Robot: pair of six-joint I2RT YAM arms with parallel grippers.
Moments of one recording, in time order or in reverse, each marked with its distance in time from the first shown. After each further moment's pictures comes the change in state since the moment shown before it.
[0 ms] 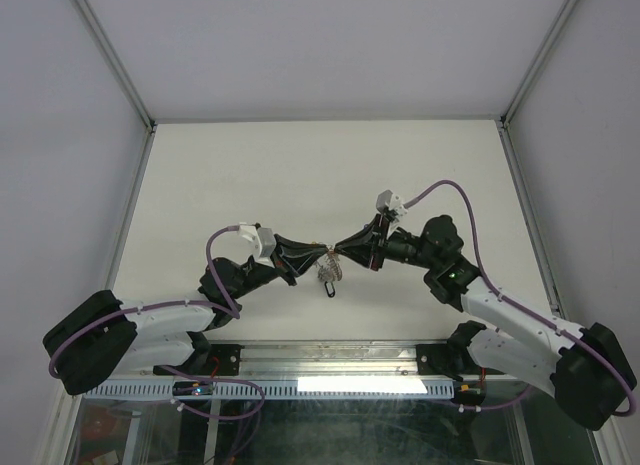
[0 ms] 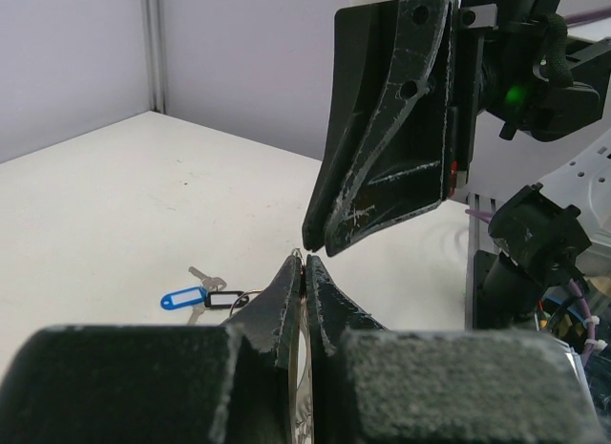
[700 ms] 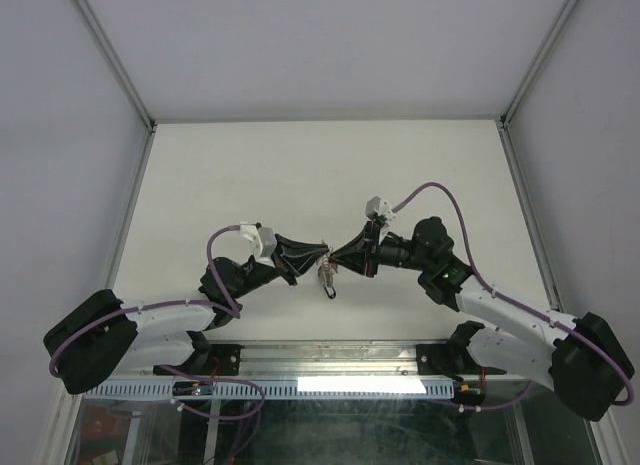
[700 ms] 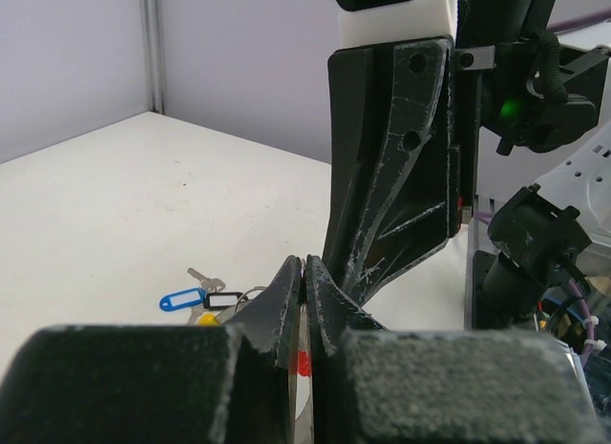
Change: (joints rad) left arm 0.000 0.005 0.005 0.000 0.001 0.000; right arm 0.056 0.059 -0.005 -0.002 -0.022 0.003
